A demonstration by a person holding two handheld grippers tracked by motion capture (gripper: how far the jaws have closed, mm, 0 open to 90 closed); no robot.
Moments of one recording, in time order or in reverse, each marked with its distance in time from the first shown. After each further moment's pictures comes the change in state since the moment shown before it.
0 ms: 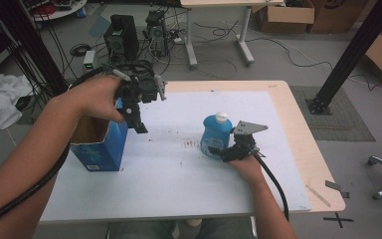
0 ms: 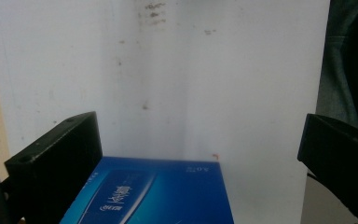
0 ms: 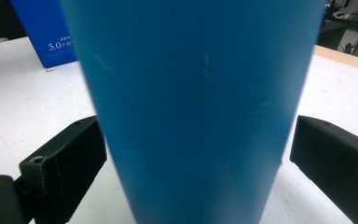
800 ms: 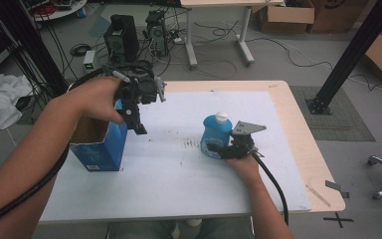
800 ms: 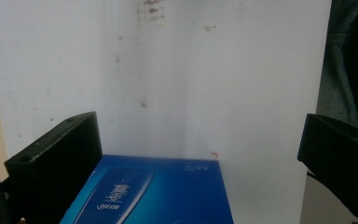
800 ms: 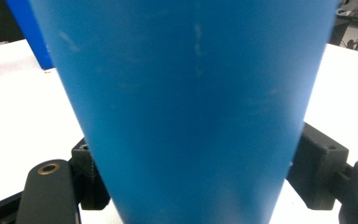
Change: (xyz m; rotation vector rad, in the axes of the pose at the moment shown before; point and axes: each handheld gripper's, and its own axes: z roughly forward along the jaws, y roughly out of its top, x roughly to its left) left arm 0.000 -0.002 0.004 0.009 -0.003 -0.008; right arm 0.000 -0.003 0.004 -0.001 0.002 0.021
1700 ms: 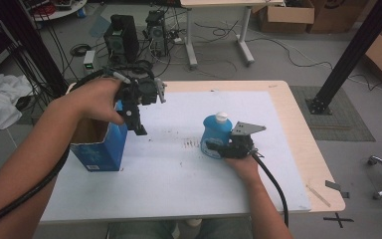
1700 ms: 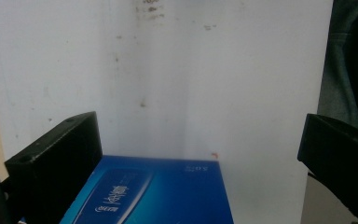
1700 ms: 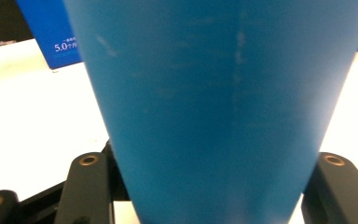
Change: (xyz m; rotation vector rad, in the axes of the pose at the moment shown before) left arm 0.000 0.000 0.004 0.003 -0.004 0.001; right arm 0.003 0.001 0.000 -0.006 0.020 -0.013
